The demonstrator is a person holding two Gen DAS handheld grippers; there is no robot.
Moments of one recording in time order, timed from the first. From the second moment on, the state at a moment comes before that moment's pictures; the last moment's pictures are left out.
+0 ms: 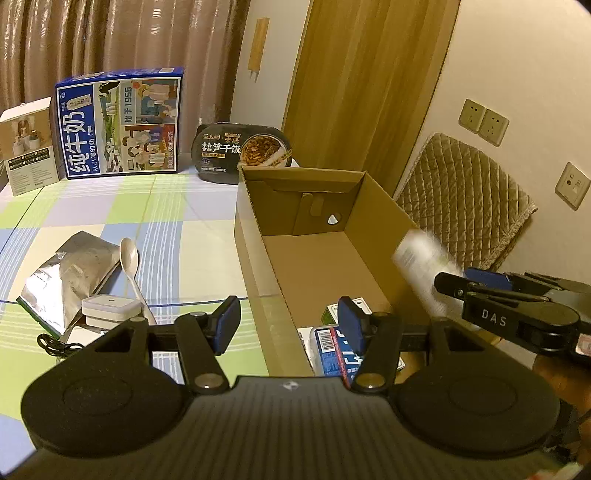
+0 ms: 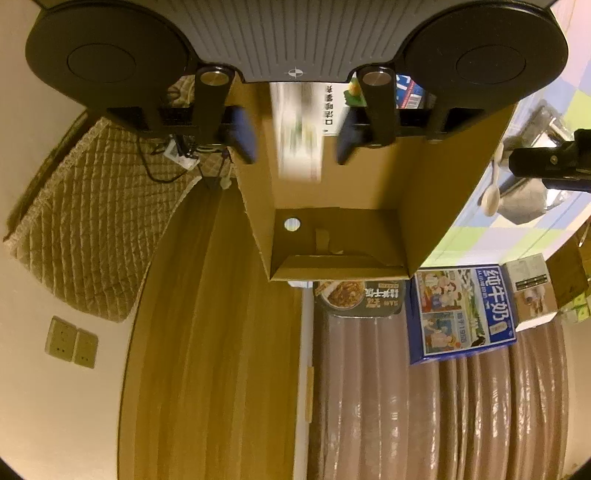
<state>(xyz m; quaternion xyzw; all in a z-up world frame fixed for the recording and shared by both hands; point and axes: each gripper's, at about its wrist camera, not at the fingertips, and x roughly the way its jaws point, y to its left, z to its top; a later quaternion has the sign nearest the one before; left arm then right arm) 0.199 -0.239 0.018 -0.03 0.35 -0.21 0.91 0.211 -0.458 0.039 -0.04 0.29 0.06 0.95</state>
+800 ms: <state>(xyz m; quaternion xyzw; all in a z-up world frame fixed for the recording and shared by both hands) 0.167 -0.183 0.019 -0.04 0.35 -0.18 0.92 0.148 -0.434 0.051 0.00 0.30 0.08 0.95</state>
